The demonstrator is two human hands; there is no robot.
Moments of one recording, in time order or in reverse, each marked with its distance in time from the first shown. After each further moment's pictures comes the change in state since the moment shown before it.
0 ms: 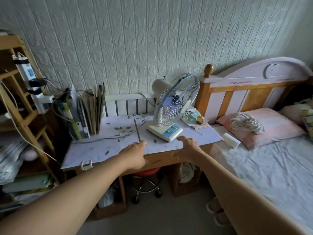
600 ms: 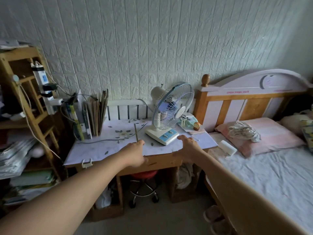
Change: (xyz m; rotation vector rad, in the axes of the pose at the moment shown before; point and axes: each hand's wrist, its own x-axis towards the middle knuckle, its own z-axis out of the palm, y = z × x) left_hand -0.047 0.048 -0.007 -0.090 0.058 -0.086; right_hand -0.049 0.023 -0.040 -0.028 0.032 -0.114
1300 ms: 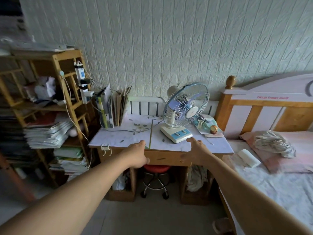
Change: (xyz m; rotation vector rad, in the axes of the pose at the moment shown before) left_hand -0.051 0.067 0.031 -0.086 0.067 -0.257; right_hand -0.022 0.064 -0.037 -0.055 -0.136 -0.157
